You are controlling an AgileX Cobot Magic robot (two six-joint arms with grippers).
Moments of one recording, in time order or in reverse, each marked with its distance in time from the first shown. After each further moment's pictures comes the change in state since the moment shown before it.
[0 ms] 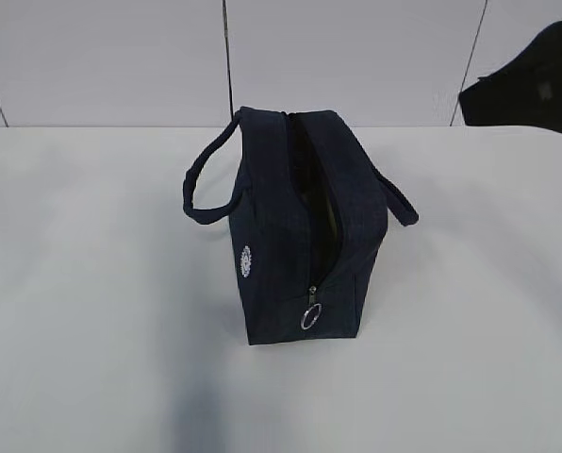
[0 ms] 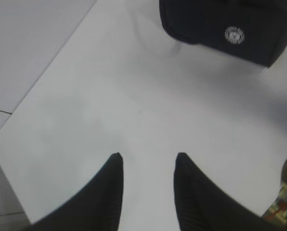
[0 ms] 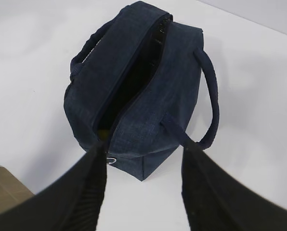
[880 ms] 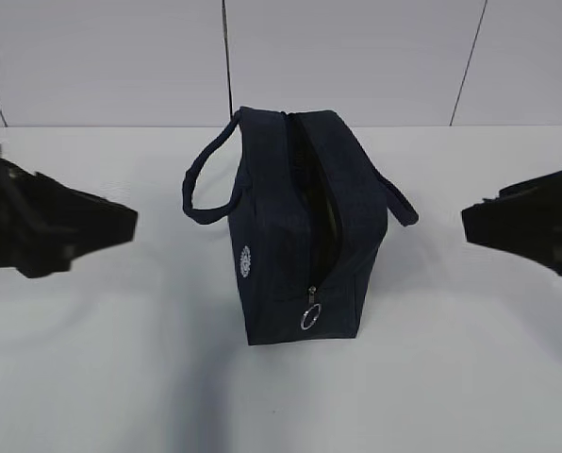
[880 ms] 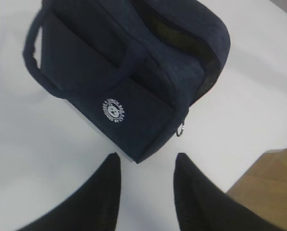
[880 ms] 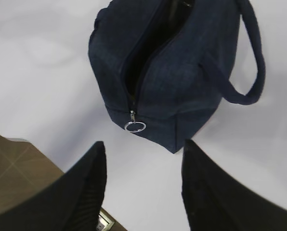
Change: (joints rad) left arm -0.041 0.139 0.526 -0.930 -0.786 0.234; right arm 0.000 -0.150 0.352 0.251 -0.152 -0.221
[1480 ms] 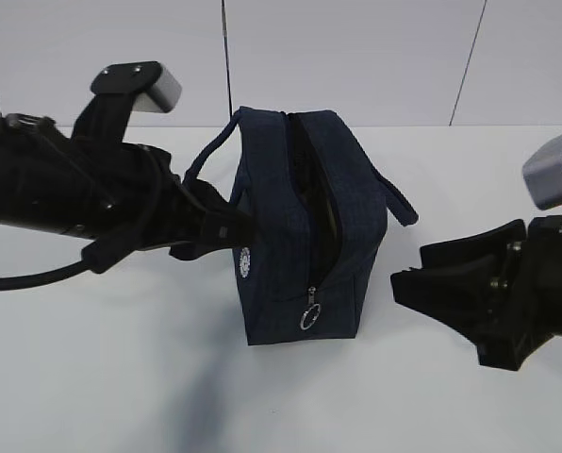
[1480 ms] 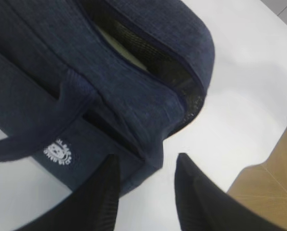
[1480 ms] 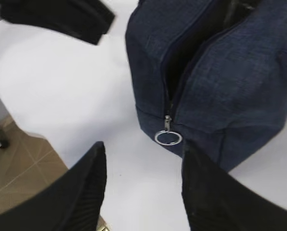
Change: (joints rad) left arm -0.050 0.402 -0.211 -0.442 0.048 0.399; right arm 0.000 0.191 0.230 0.941 -0.030 -1.079
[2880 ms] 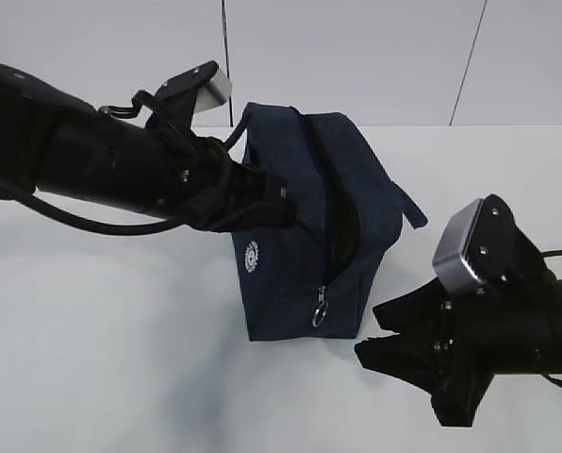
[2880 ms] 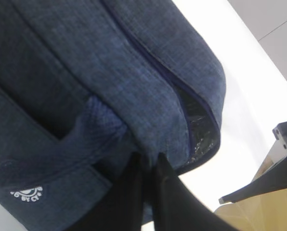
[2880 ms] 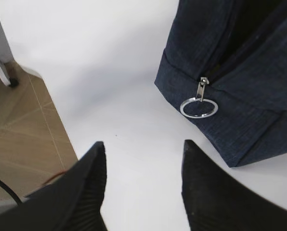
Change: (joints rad) left arm 0.000 0.203 -0.156 -0.180 0.061 0.004; right arm 0.000 0.315 -0.002 0.120 0.108 -0.430
